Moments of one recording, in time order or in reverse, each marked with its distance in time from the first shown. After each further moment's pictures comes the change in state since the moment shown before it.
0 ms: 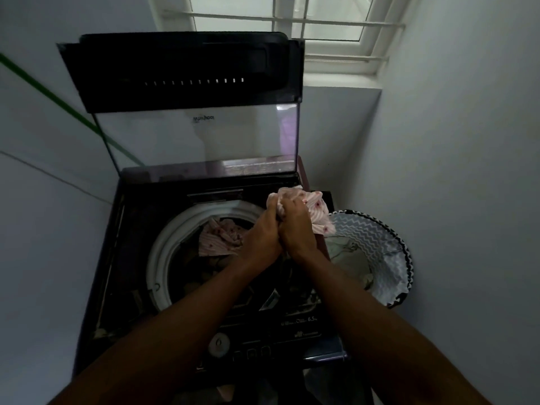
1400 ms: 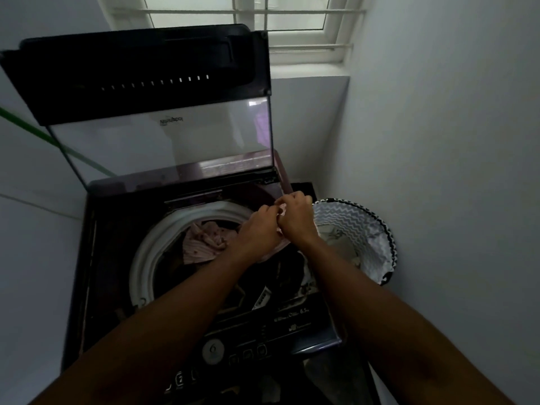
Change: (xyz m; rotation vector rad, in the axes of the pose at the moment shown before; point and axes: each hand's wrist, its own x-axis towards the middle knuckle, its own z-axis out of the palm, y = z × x) left_hand 0.032 0.011 0.013 0.292 -0.242 0.015; right_hand 0.004 0.023 -0.033 -0.306 -0.117 0.263
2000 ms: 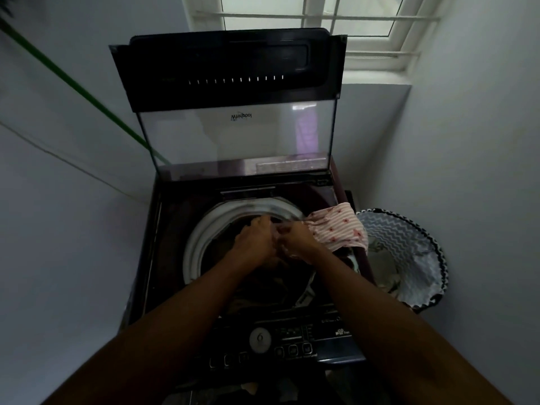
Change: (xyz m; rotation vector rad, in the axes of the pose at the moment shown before) left_hand -0.061 -0.089 -0.041 0.130 -0.122 -0.409; right_hand -0.027 -0.068 0.072 0.303 -0.498 0.019
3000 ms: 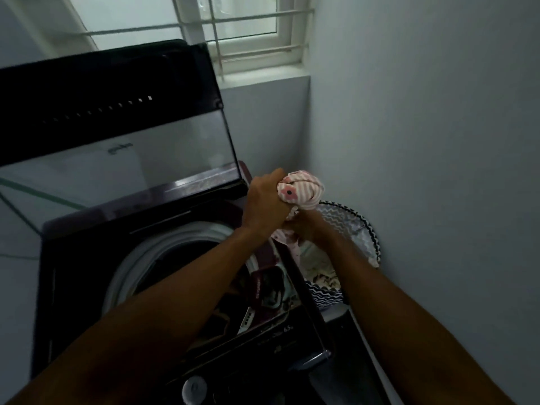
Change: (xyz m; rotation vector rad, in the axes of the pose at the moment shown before) left_hand 0.042 0.215 -0.020 -0.472 0.503 0.646; right_hand -0.040 0.083 -0.170 0.290 0.240 0.216
